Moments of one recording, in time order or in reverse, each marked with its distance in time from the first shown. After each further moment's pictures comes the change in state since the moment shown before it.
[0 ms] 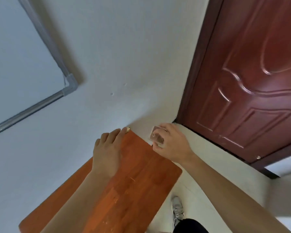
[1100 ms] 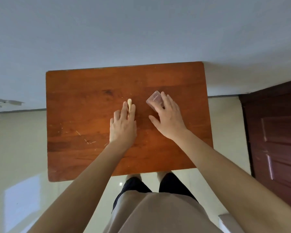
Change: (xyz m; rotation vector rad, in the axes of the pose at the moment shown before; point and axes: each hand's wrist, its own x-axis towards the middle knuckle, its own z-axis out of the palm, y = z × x) left_hand -0.150 -0.021 0.152 -0.034 -0.516 -0.980; right_hand -0.029 -0.049 0.217 0.010 -0.969 -0.378
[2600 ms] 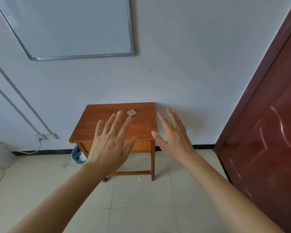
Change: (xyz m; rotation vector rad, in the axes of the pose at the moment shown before) left_hand -0.550 0.209 -0.070 0.153 0.655 0.230; right_hand -0.557 0.042 -0.135 0.120 0.555 -0.231
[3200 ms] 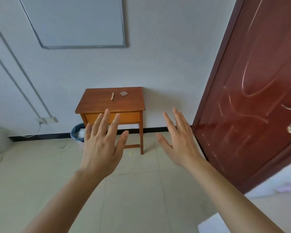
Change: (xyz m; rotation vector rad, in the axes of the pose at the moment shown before) left_hand -0.327 0.093 -0.118 -0.238 0.140 -0.101; right_hand -0.354 -0.122 -0.100 -0.100 0.071 0.025
